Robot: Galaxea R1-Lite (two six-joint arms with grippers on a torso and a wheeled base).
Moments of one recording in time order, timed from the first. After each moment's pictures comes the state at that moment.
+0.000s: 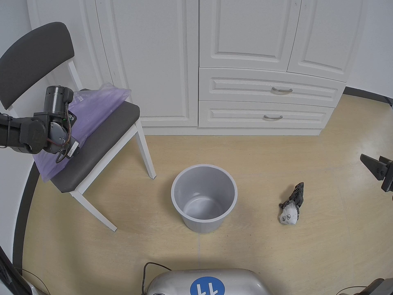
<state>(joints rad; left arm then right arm) -0.07 1.84 -1.23 -0.05 0.58 0.56 0.05 0.93 -0.52 -0.27 0.05 0.16</state>
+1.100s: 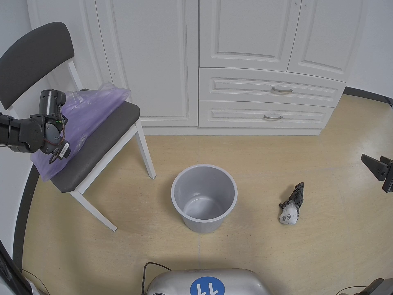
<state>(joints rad) 0.01 1.88 -1.25 -0.05 0.63 0.58 0.05 0.92 -0.51 -0.27 0.05 0.15</state>
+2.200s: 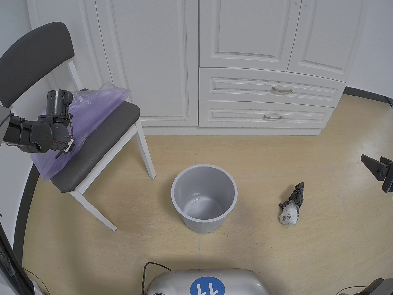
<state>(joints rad) 0.00 1.97 -1.31 -0.17 0.71 0.59 0.04 0.93 -0.51 -0.27 0.05 0.15</state>
